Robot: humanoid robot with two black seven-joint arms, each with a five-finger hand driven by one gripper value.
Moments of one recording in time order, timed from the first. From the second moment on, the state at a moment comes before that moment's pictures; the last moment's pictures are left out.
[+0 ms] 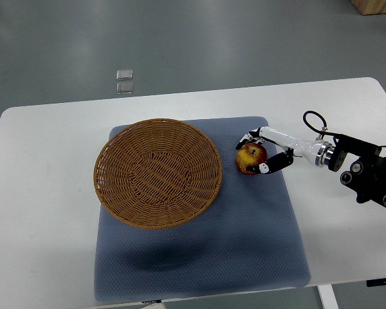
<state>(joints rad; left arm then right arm) 0.00 0.00 -0.09 -0.17 0.07 0.03 0.14 0.74 -0.42 0.36 0.85 -1.24 0.05 0.50</state>
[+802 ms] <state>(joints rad) 0.00 0.00 -0.09 -0.17 0.07 0.03 0.14 0.93 -0.18 0.36 0.96 -1.31 0.05 0.53</state>
